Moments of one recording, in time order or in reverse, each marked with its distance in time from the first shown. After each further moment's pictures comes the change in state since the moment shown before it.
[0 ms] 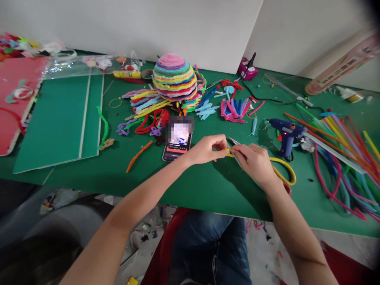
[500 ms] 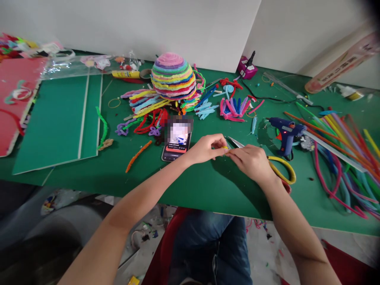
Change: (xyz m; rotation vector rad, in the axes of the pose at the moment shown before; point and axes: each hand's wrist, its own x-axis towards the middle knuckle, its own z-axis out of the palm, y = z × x) left_hand 0.002 -0.004 0.000 -0.054 0.021 -0.066; right_hand -0.001 0.005 0.004 0.032 -0.031 -0.140
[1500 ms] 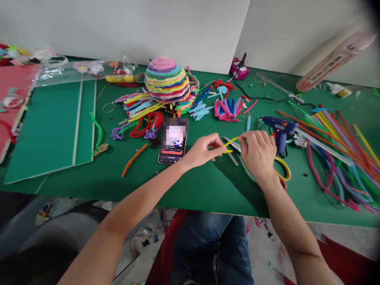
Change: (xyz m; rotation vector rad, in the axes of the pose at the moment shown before) left_hand 0.000 -0.005 0.010 -0.071 0.102 0.093; right_hand 0.005 -0.001 -0.009 -0.405 0.199 0.299
